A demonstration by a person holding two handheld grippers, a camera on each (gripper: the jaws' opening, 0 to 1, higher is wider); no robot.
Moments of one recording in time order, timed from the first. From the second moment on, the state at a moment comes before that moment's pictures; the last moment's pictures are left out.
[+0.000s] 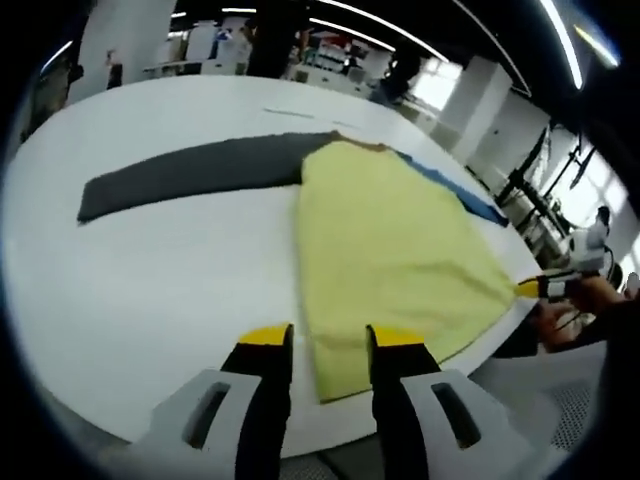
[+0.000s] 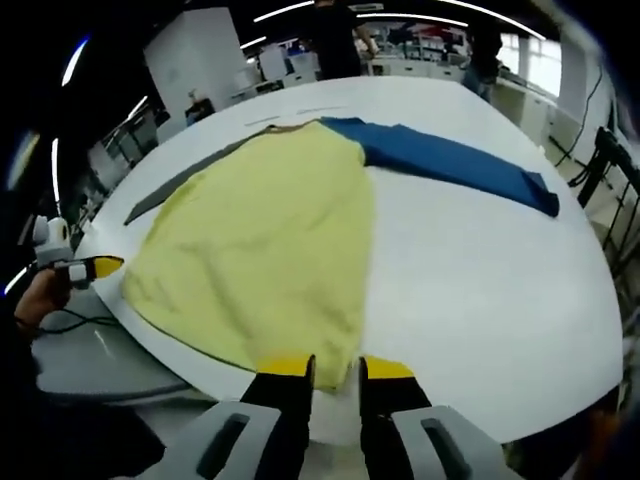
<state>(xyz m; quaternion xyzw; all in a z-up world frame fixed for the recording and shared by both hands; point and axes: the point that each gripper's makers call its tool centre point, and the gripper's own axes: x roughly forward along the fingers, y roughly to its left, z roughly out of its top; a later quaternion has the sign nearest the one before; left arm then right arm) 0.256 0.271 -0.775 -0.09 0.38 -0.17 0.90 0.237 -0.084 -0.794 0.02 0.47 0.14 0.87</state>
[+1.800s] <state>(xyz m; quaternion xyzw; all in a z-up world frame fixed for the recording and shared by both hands) 0.296 0.244 -0.712 0.00 0.24 -0.25 0.94 0.393 -0.217 -0.727 -0.04 0.34 0.10 0.93</state>
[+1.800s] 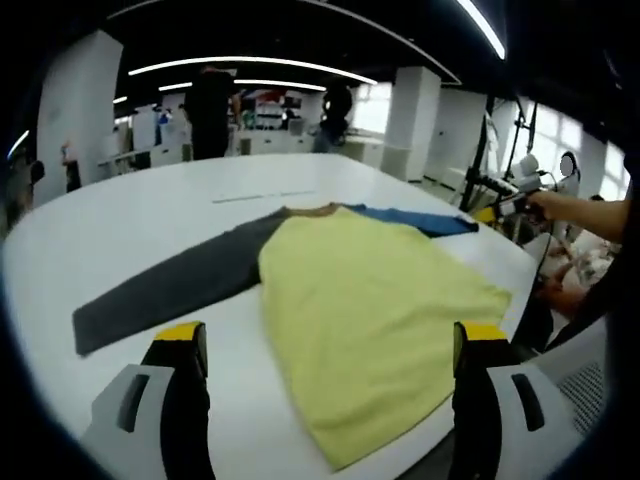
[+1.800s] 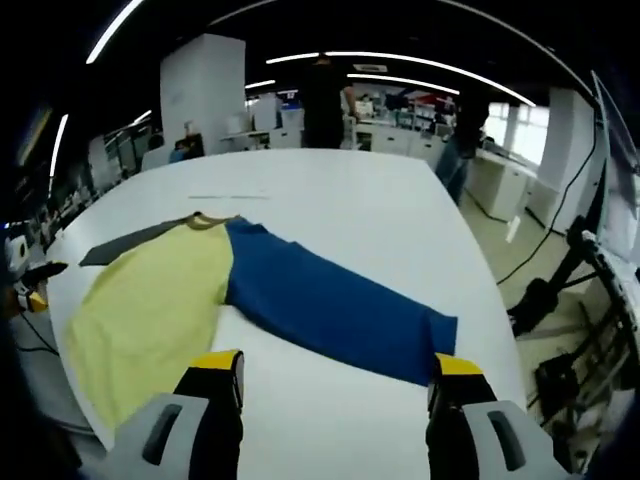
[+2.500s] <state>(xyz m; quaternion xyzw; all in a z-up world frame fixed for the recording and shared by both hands) 0.298 0.243 -0.712 -0.01 0.25 -0.24 0.94 0.424 -0.280 -0.769 -0.12 0.37 0.06 0.92</state>
